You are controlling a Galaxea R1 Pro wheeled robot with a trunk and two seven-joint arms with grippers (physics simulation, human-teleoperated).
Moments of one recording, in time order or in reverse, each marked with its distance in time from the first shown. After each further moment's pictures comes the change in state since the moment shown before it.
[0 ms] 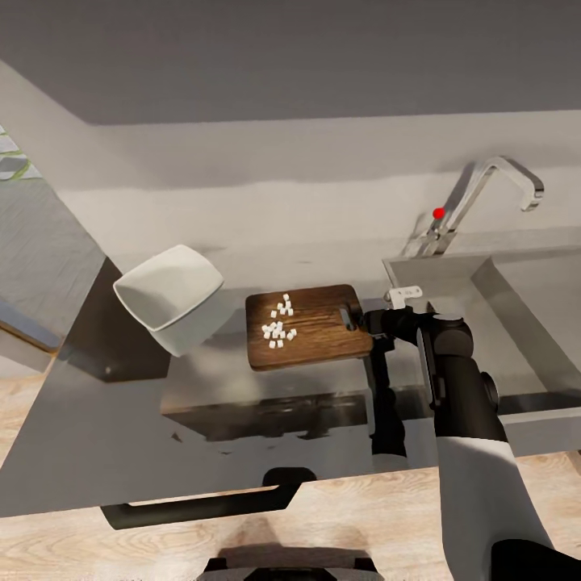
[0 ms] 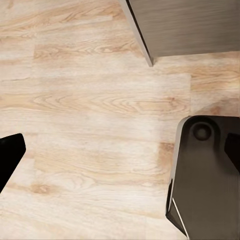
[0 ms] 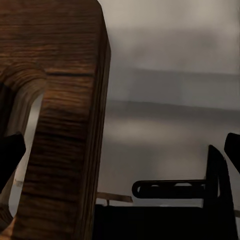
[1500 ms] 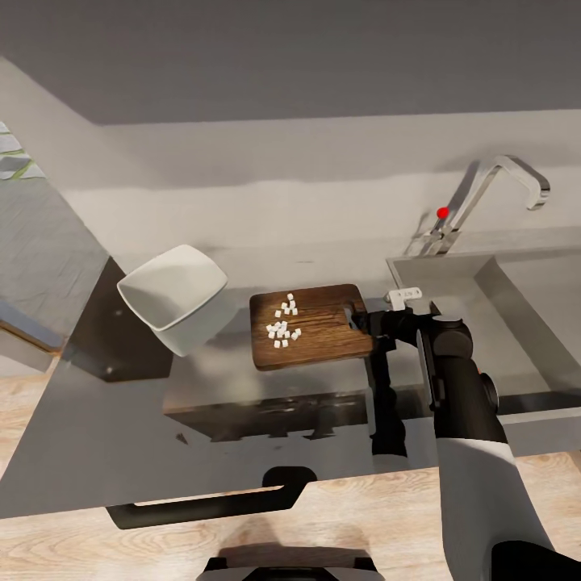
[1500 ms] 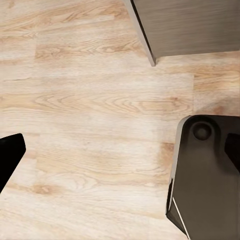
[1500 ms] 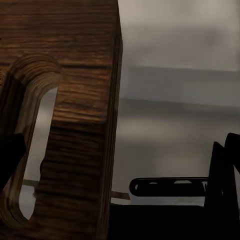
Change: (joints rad) left arm 0.000 0.000 0.000 0.001 0.000 0.000 0.000; right arm 0.005 0.000 0.002 0.000 0.014 0.000 0.003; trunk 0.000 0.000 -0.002
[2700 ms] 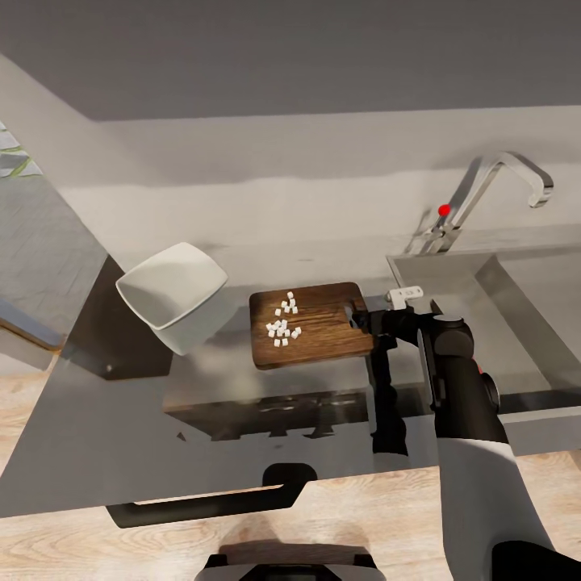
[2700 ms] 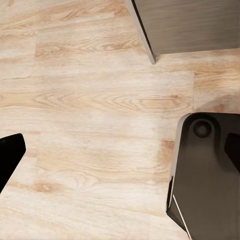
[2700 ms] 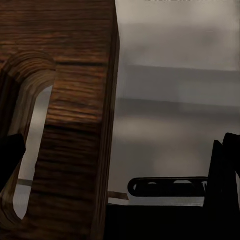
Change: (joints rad) left arm 0.000 -0.001 0.000 0.001 0.000 0.000 0.000; right arm 0.000 -0.001 0.000 -0.008 0.003 -0.003 0.001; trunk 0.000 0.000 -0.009
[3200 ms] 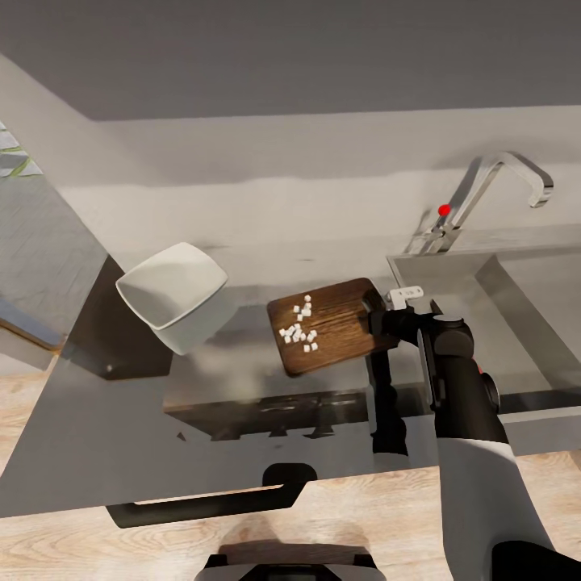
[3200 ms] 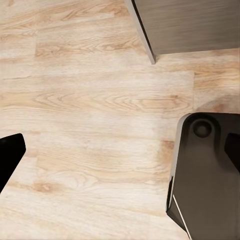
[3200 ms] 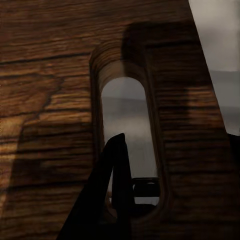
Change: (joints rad) left arm 0.000 0.000 0.000 0.000 0.000 0.000 0.000; right arm 0.000 0.000 0.000 0.001 0.006 -0.004 0.000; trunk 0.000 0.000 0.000
